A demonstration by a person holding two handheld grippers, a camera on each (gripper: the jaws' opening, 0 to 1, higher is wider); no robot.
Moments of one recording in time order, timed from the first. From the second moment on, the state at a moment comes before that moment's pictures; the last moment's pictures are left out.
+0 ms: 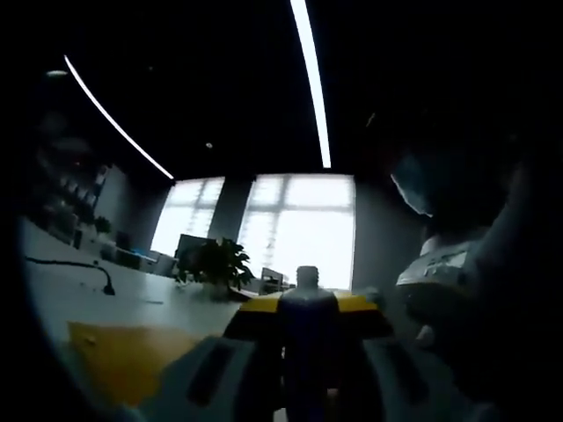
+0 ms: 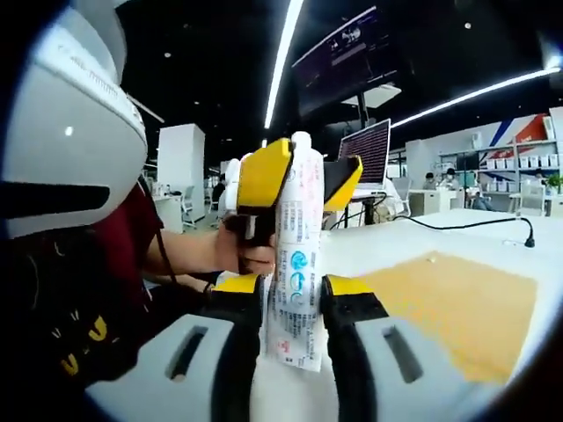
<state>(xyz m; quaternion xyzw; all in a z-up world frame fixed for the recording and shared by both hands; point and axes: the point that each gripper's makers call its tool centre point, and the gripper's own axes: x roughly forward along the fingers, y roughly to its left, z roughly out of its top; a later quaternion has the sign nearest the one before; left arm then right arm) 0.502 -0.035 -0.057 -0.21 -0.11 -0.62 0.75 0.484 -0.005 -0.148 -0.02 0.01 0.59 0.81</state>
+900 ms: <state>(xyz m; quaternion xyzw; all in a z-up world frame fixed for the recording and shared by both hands) 0.506 -0.039 -0.063 -0.21 -0.07 -0.62 0.75 0.482 -0.008 -0.152 0.00 0.02 0.60 0.80</state>
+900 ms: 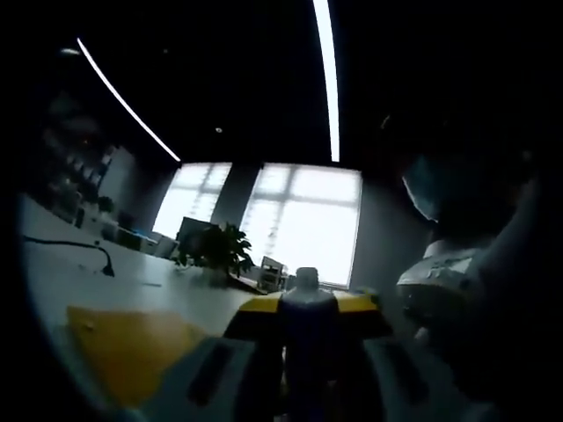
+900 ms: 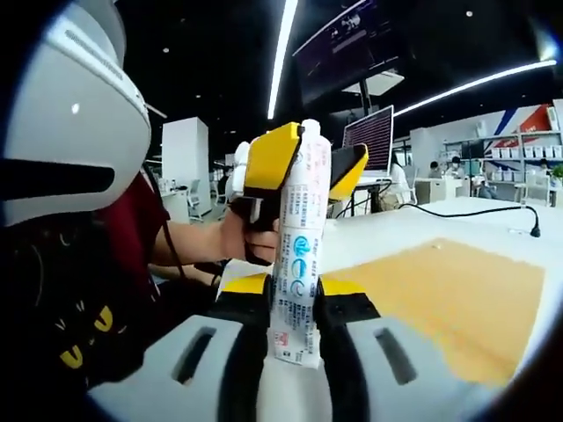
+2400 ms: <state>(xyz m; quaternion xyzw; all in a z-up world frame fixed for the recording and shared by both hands) 0.505 -0.026 -0.033 -0.23 -0.10 -0.57 0.78 0.480 0.000 -0.164 -0.01 0.07 0.58 0.81</state>
